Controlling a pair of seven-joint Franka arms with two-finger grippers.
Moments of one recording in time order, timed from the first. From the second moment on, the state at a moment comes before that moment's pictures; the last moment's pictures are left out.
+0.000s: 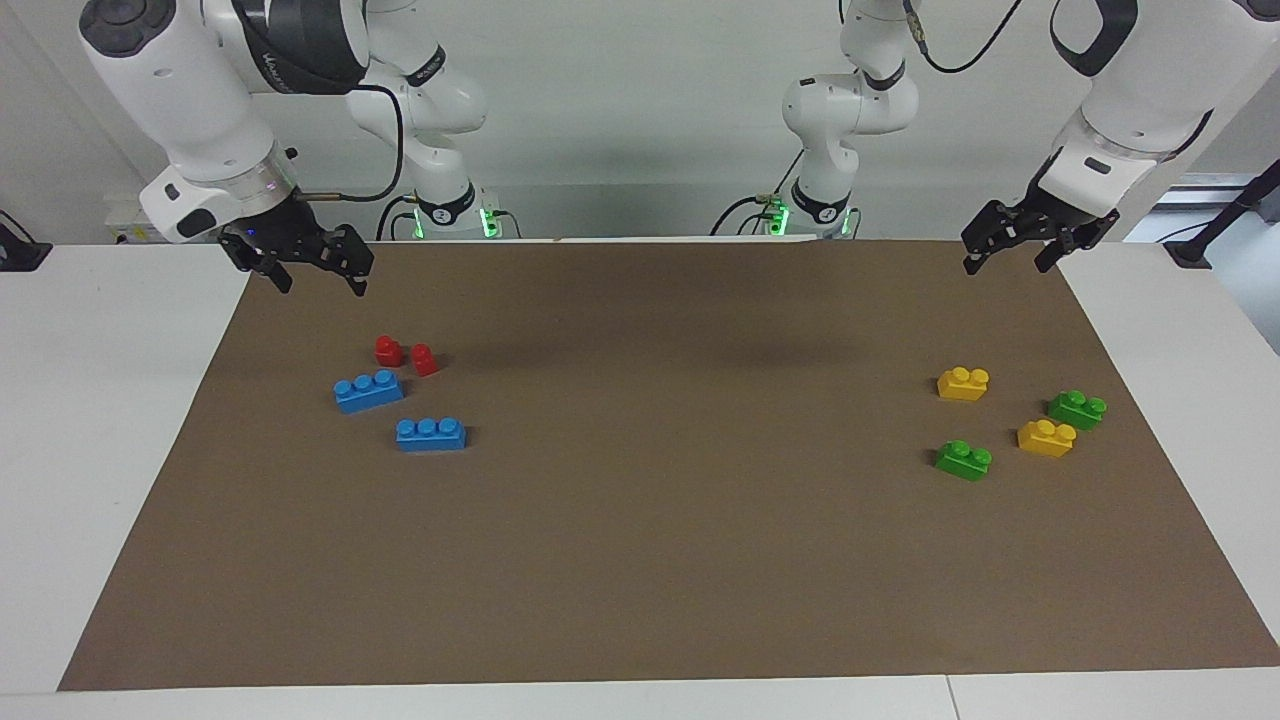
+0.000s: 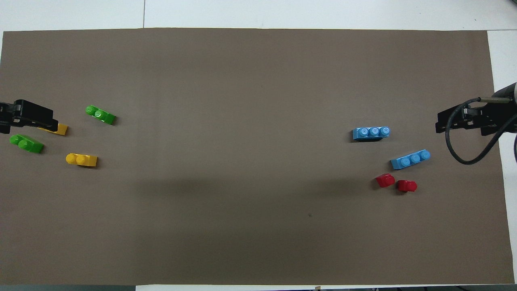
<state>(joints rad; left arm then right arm) 0.00 0.05 -0.03 -1.48 -0.02 1.46 0.01 -0.03 0.01 0.02 -1.63 0.01 1.56 0.07</state>
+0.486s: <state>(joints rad) 0.02 0.05 -0.06 -1.48 -0.02 1.46 0.01 -0.03 0.01 0.02 -1.63 0.01 1.56 0.04</state>
